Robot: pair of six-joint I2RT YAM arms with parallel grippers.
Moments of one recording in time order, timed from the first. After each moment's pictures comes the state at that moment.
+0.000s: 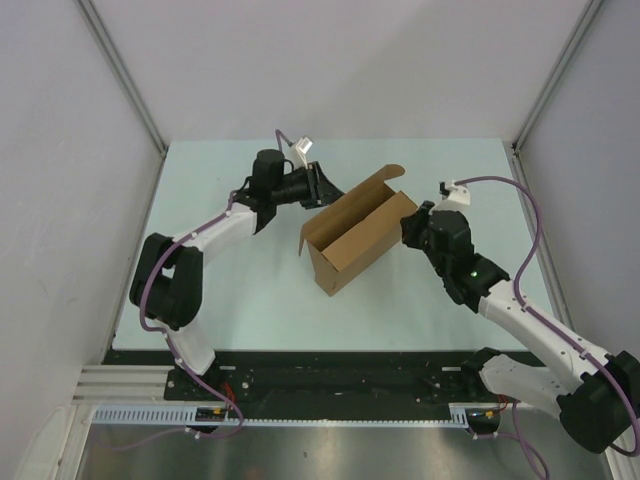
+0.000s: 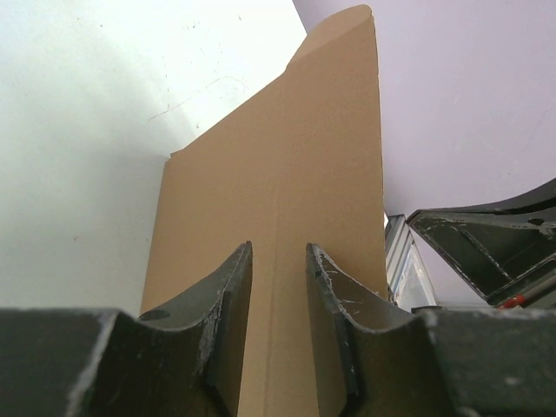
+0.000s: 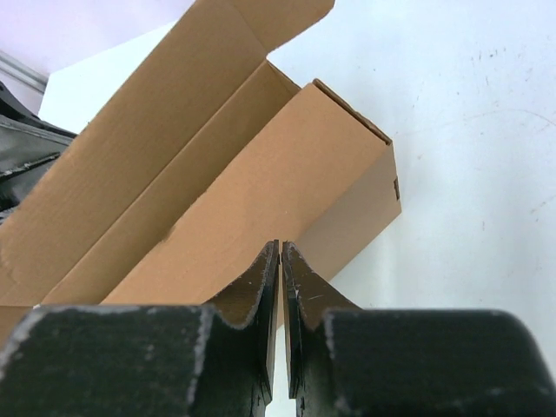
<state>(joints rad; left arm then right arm) -0.43 1.75 1.24 0.17 0.66 -0.69 0.58 1.01 0.77 -0.07 0.35 0.59</state>
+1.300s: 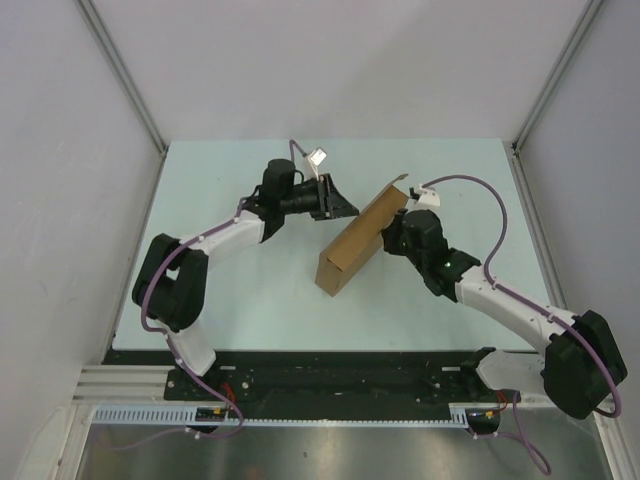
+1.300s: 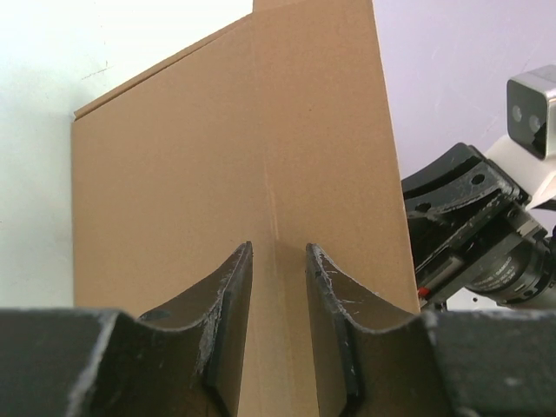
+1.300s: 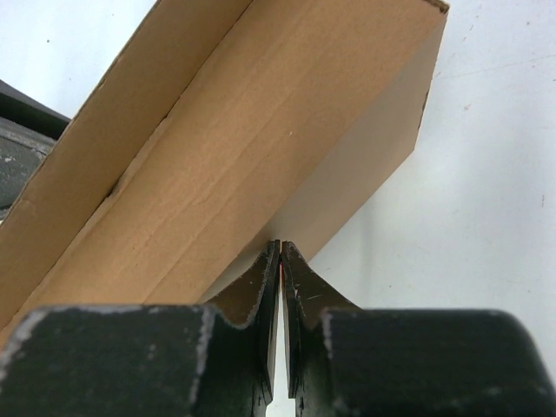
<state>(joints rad) -0.49 1.75 1.18 0.22 0.72 -0.72 0.63 1.21 0.77 -0.02 0.28 0.60</state>
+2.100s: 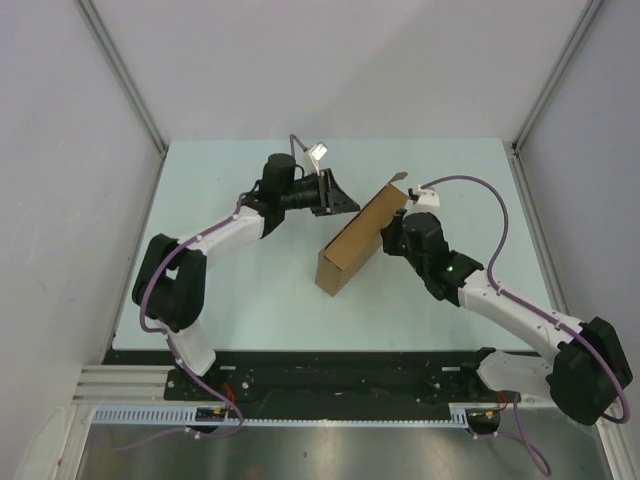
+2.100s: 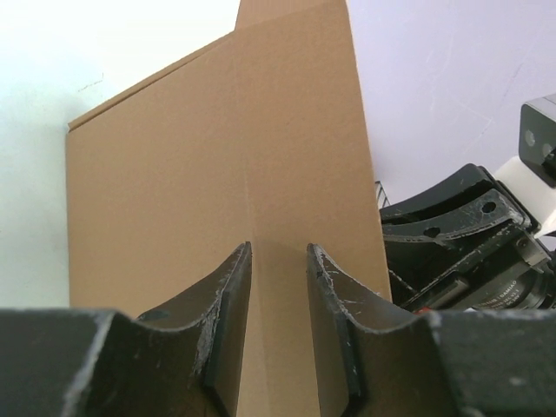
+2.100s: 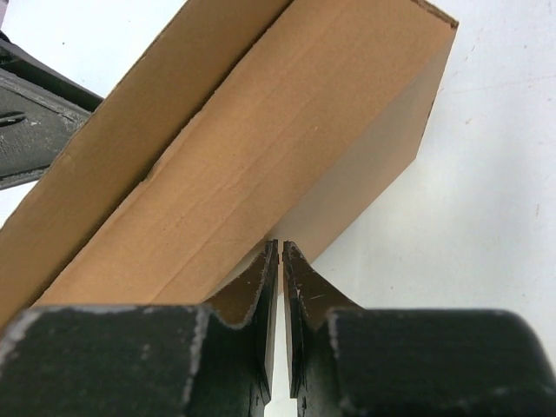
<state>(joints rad) -0.49 1.75 1.23 0.18 0.72 -0.71 0.67 1.17 0.77 -0.03 0.33 0.57</state>
